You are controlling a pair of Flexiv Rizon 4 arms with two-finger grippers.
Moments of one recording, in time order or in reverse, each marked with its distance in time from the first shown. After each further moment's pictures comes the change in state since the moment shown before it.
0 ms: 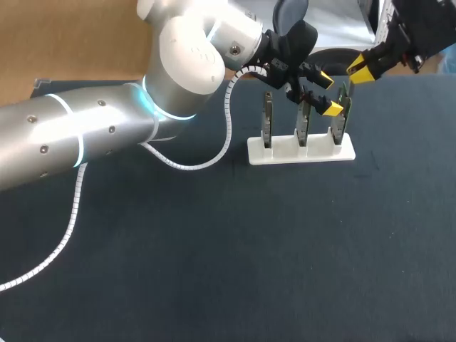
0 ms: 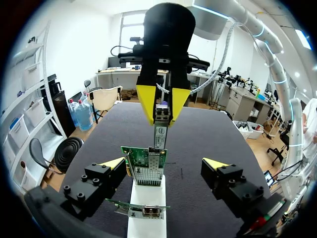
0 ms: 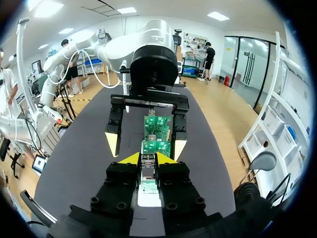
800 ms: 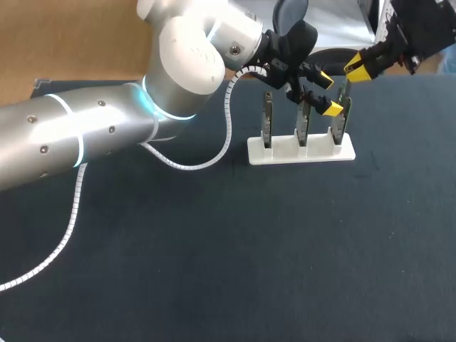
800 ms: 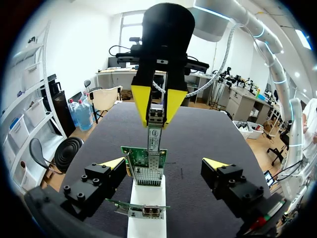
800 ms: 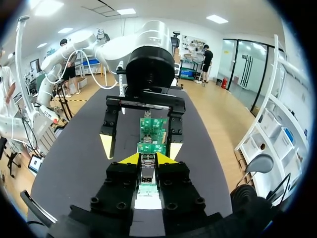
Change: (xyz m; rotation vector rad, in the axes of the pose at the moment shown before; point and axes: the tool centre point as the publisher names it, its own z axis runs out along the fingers) left arm 0.000 0.000 0.000 0.000 0.000 0.000; right arm -0.003 -0.007 0.002 0.035 -0.016 -0.016
